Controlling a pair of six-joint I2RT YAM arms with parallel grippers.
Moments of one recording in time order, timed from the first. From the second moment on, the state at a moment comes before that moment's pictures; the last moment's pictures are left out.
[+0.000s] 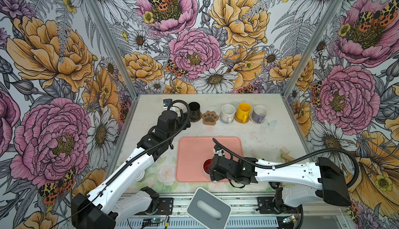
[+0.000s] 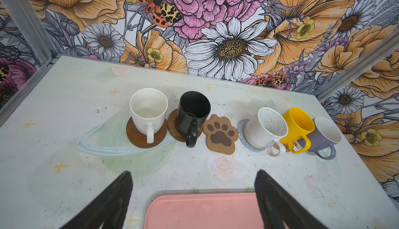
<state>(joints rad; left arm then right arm) -0.54 1.07 0.98 -0.31 -0.36 -0.42 1.26 1.38 0.92 -0.62 0.27 0.88</state>
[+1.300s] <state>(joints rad) -0.53 1.07 0.98 -0.31 -0.36 -0.43 1.32 1.50 0.90 -0.62 0.23 0.86</state>
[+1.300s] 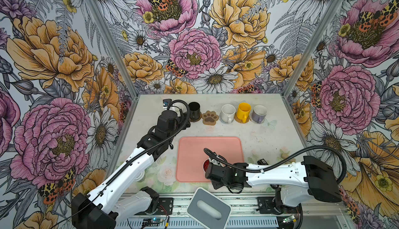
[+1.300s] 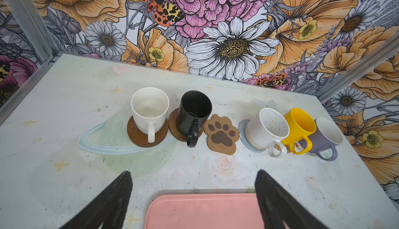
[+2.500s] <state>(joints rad) -0.51 1.07 0.97 -0.31 -0.34 -0.43 1.29 1.61 0.95 -0.62 0.21 0.86</state>
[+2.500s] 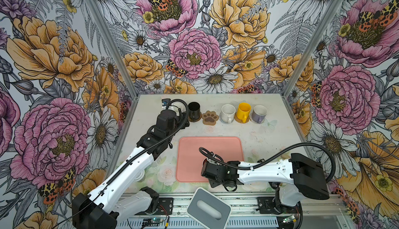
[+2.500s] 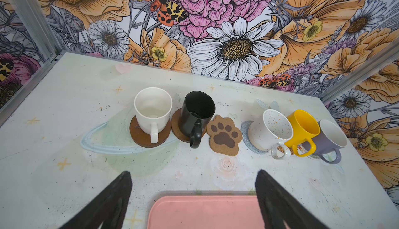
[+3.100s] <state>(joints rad) -0.49 1.08 0.97 -0.31 -0.34 -0.43 1.27 1.61 0.97 -0.62 0.20 0.85</state>
